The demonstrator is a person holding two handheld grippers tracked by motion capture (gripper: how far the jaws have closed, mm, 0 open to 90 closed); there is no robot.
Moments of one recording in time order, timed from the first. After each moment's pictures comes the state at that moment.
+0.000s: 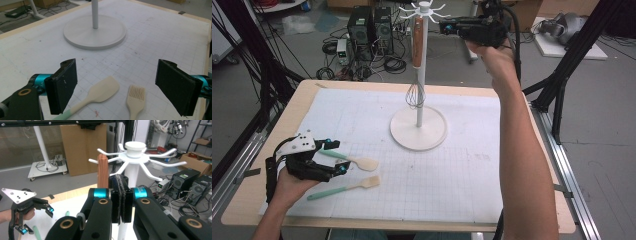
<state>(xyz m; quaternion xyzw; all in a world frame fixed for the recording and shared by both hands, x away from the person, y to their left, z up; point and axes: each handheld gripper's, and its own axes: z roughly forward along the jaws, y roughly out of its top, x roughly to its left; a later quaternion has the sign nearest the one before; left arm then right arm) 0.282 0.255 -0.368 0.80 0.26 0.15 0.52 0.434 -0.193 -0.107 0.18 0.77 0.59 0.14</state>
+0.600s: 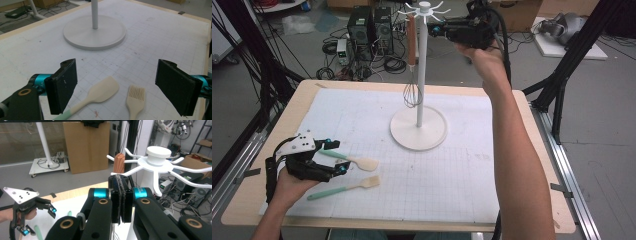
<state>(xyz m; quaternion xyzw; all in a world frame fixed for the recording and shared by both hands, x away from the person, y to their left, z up) 0.281 0.254 -0.367 0.80 0.26 0.15 0.52 0.426 -0.168 -0.106 0.17 0.78 0.59 0.14</state>
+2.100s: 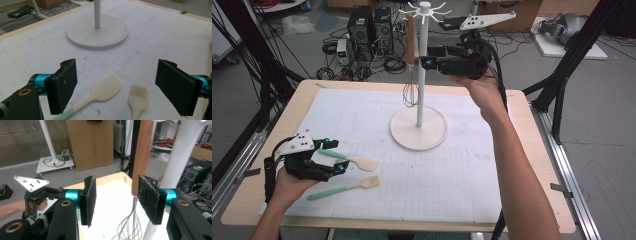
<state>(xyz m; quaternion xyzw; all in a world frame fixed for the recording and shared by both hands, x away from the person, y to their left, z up) 0.282 0.258 -0.367 0.80 0.27 0.15 0.52 0.401 -0.162 -0.151 0.18 0.78 0.58 0.11</state>
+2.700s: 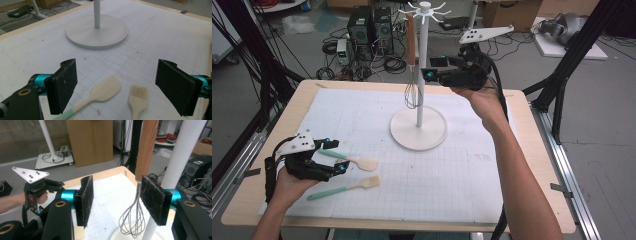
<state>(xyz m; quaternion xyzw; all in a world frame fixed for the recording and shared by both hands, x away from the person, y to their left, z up) 0.282 0.256 -0.368 0.80 0.27 0.15 0.52 0.392 -0.166 -0.170 0.19 0.79 0.57 0.11</state>
